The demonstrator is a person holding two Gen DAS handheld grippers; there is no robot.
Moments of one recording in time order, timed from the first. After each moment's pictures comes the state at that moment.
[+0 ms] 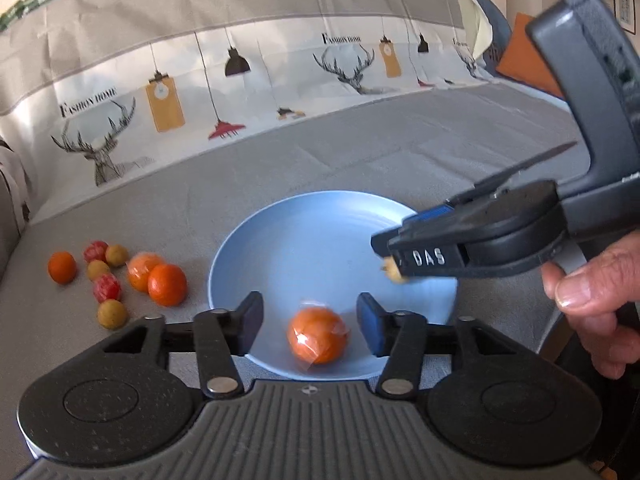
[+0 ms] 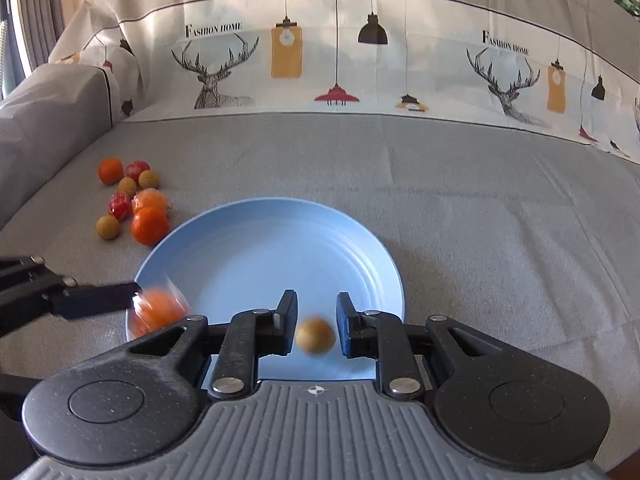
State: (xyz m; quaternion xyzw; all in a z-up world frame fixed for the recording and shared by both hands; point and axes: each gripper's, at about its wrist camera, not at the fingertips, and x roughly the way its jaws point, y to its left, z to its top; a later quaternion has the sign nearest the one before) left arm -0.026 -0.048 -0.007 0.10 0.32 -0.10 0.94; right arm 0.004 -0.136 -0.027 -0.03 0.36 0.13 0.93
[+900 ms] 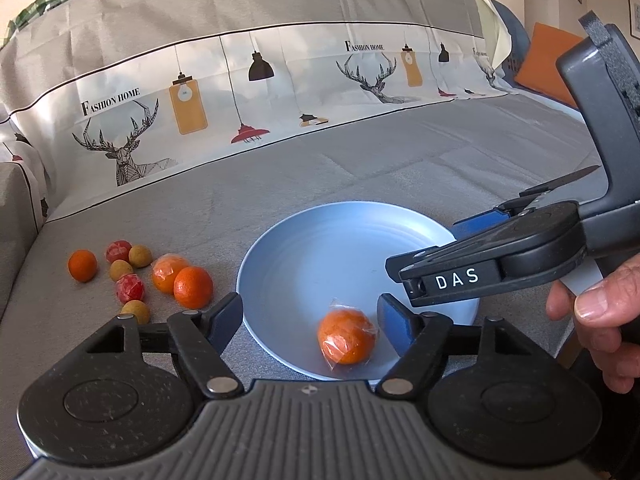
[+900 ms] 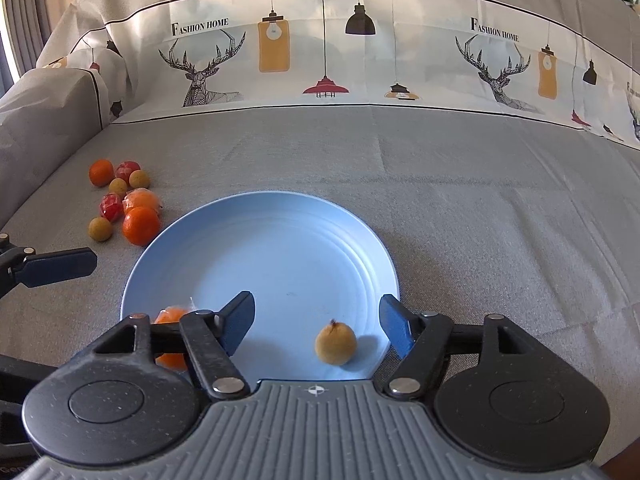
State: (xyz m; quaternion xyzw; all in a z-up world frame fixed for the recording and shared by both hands) left arm -0.028 -0.041 -0.002 0.09 0.32 -0.07 0.94; right arm 0.005 -0.143 -0.034 -0.02 0.37 0.12 0.92
